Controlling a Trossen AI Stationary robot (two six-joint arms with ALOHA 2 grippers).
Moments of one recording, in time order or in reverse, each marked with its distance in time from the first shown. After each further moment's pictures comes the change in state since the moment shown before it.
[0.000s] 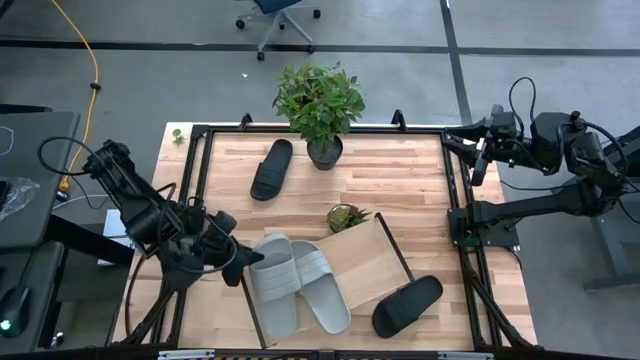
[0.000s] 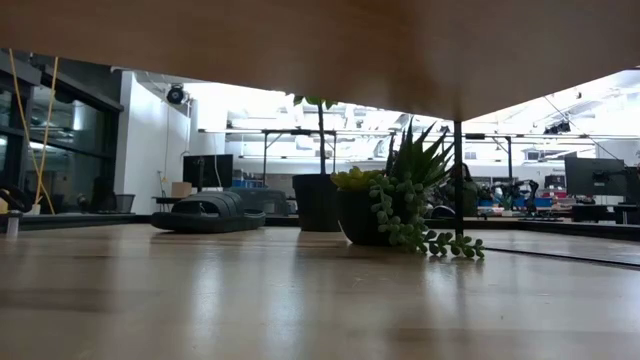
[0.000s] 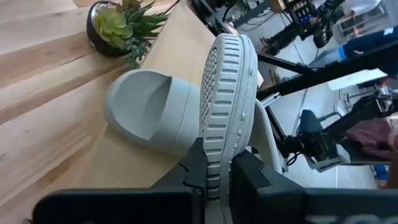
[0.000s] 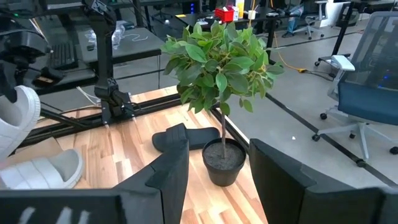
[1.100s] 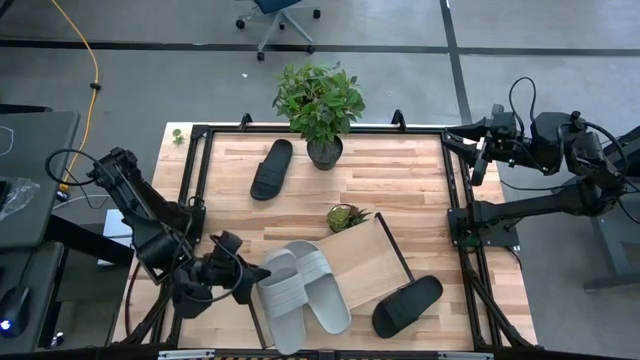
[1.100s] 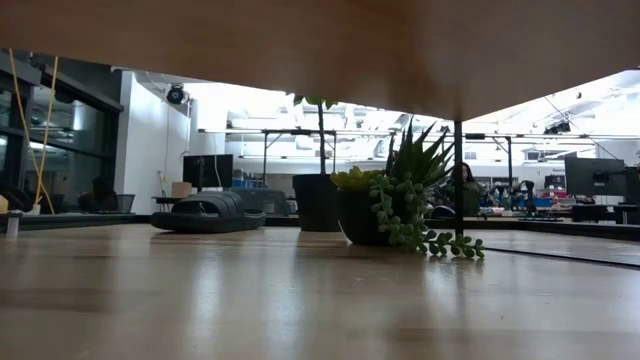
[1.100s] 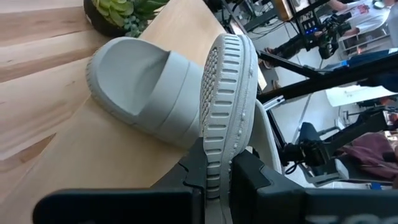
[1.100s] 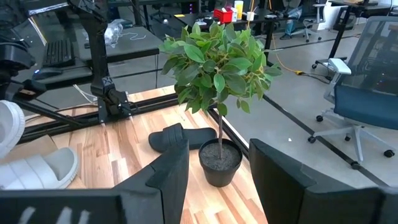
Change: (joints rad) left arm -0.073 0.127 0.000 0.053 -0.079 -0.158; right arm 0.000 0.000 0.000 0.000 0.007 -0.022
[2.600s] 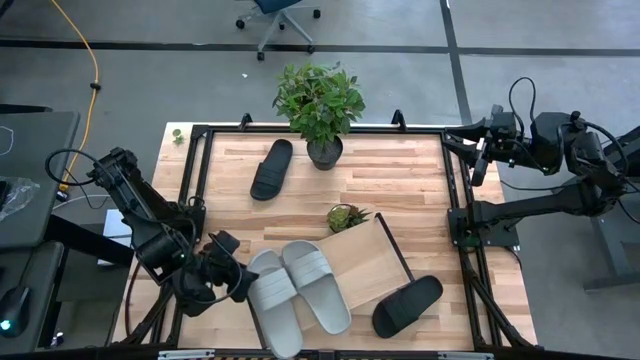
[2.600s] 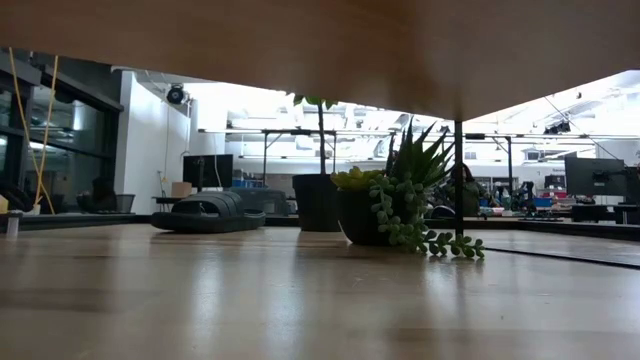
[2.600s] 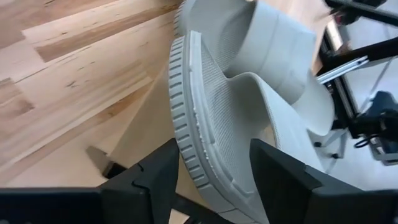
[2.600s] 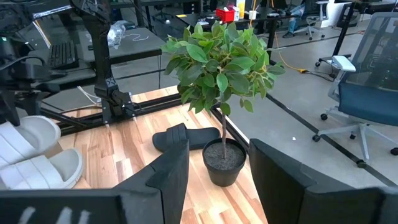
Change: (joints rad) left arm 0.001 0.000 0.000 -0.262 0.207 -0.108; right arm 0.000 0.000 0.000 0.000 -0.011 0.019
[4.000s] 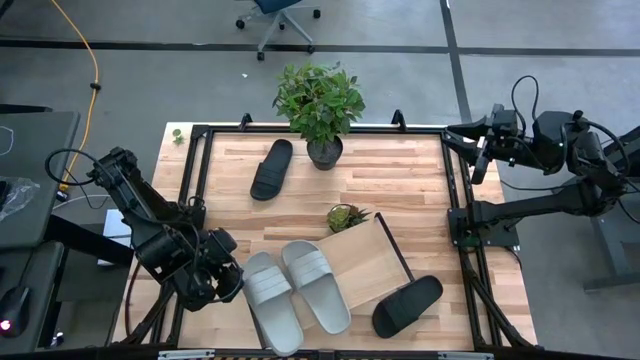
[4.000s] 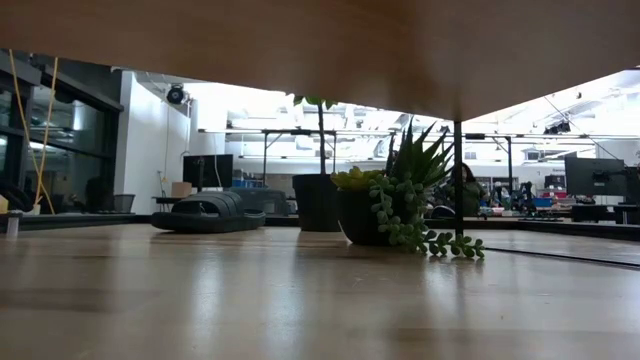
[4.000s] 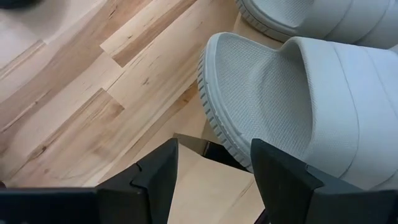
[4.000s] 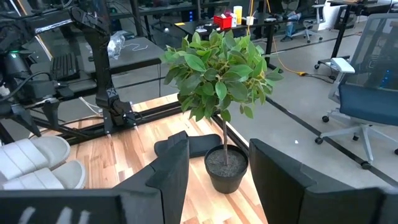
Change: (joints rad) left arm 0.002 -0.002 0.000 -0.223 0.134 0.187; right arm 0.000 0.000 0.000 0.030 0.009 0.023
